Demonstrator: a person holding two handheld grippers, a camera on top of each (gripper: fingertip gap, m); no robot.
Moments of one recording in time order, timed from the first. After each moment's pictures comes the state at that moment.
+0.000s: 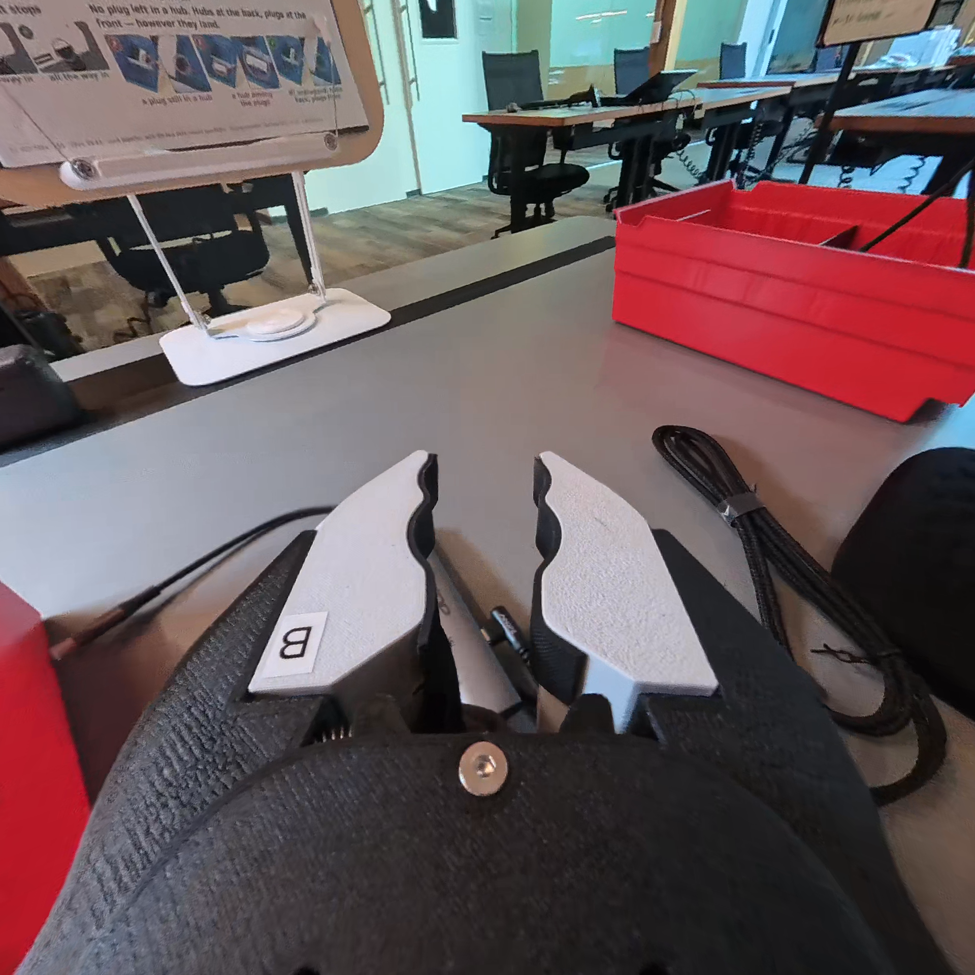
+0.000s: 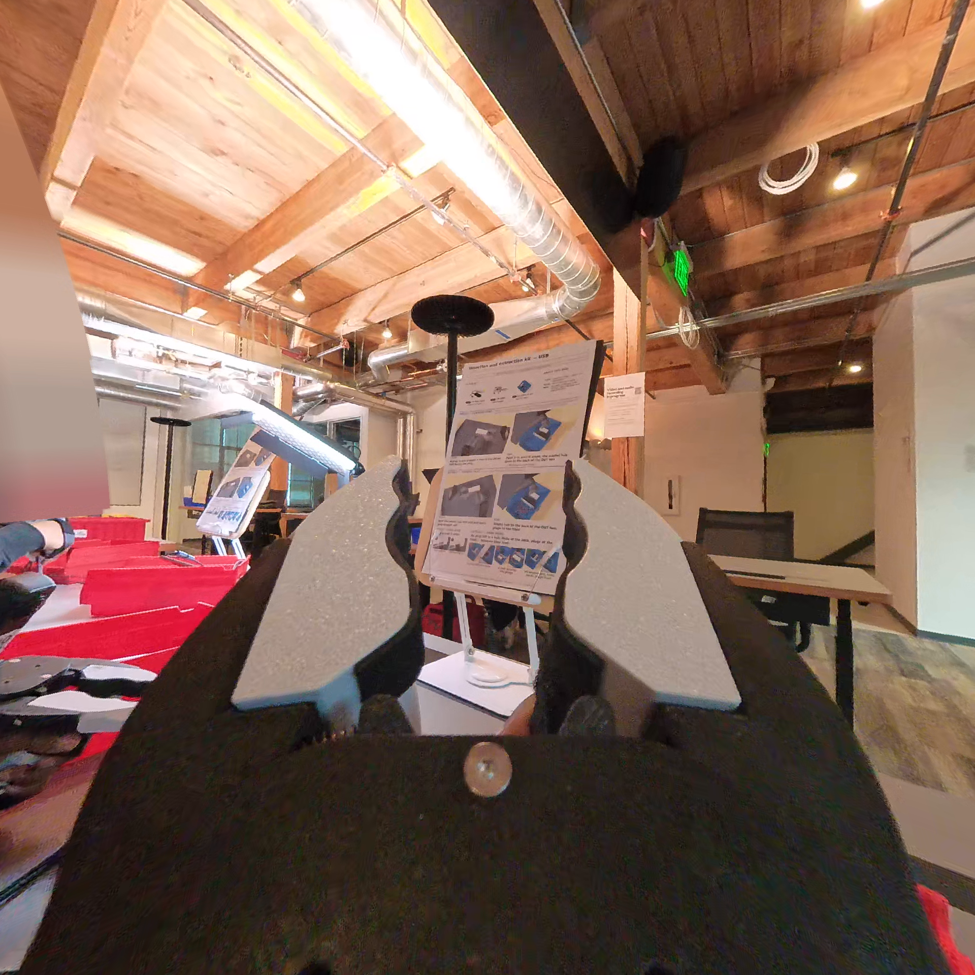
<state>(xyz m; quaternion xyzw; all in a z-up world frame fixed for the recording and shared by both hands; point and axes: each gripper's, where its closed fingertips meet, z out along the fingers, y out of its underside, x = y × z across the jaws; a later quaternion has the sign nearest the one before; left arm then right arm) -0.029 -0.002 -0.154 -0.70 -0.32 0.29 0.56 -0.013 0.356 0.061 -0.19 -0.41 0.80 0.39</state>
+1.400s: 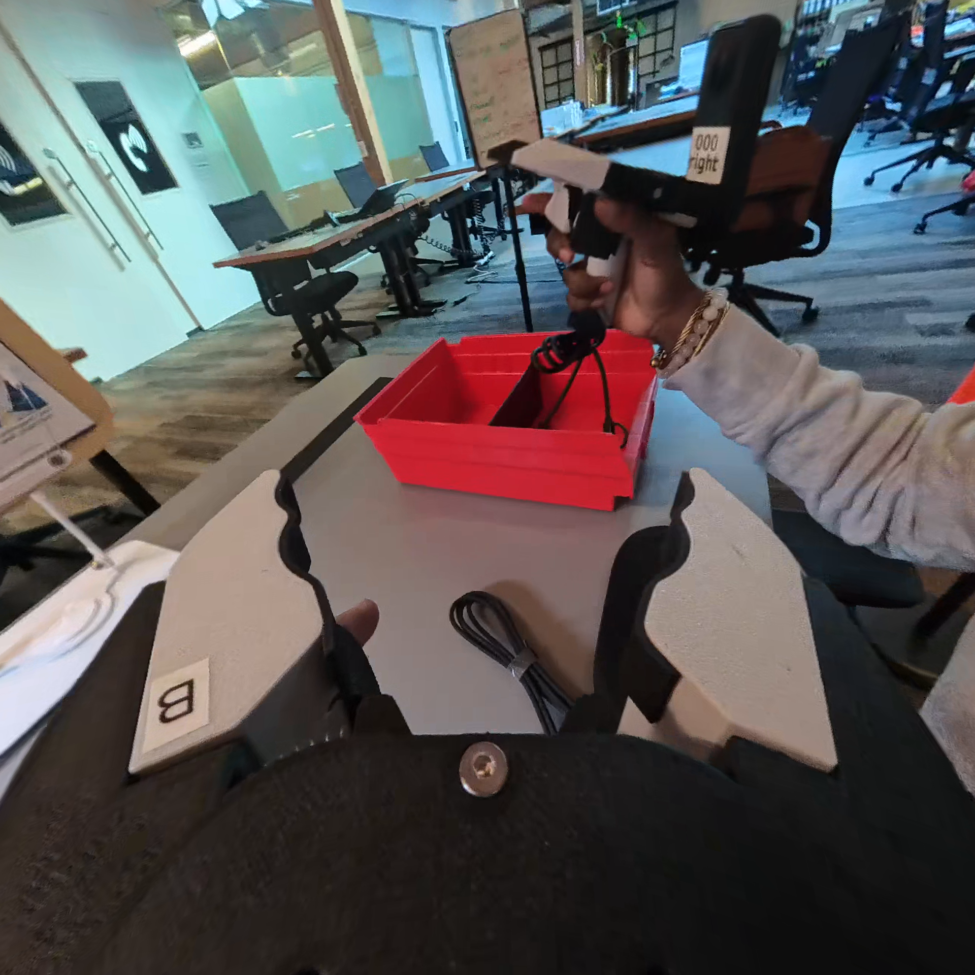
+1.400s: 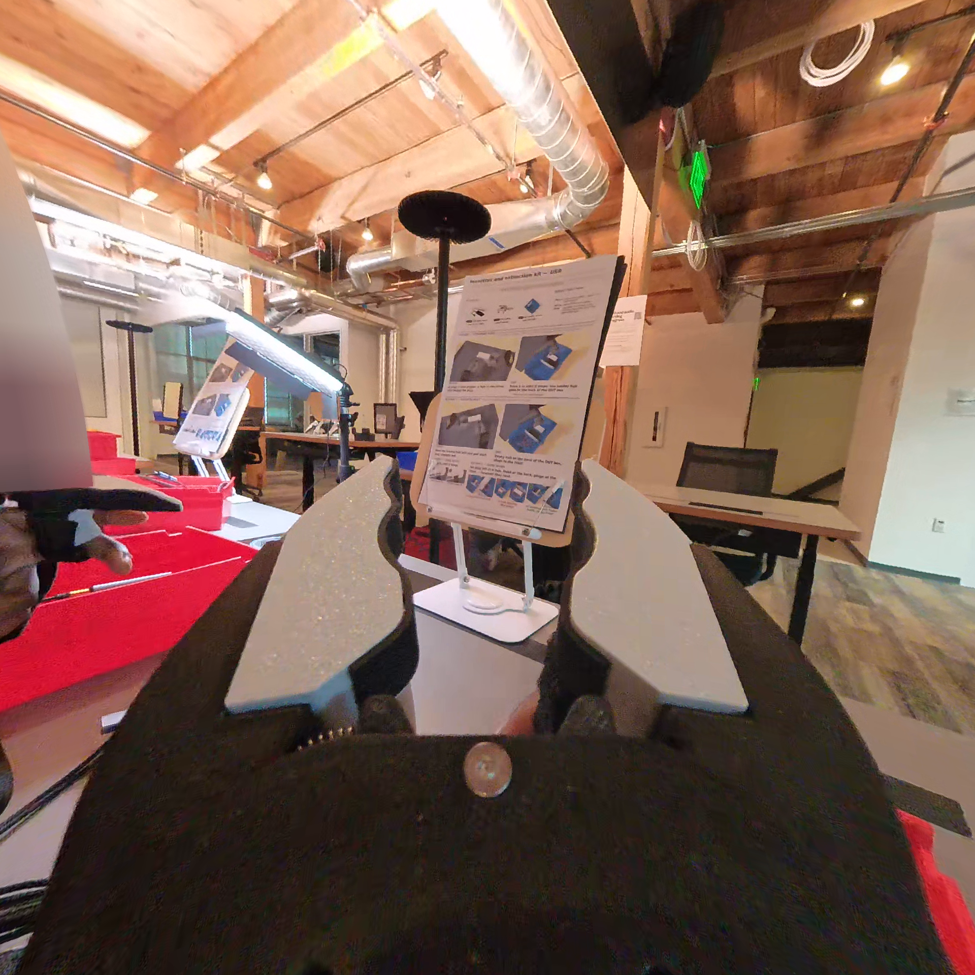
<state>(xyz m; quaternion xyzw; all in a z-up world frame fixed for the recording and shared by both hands) 0.049 0.123 -0.034 -0.75 -0.08 0.21 0.63 -0.021 0.322 0.043 -0.22 -0.49 0.75 0.40</state>
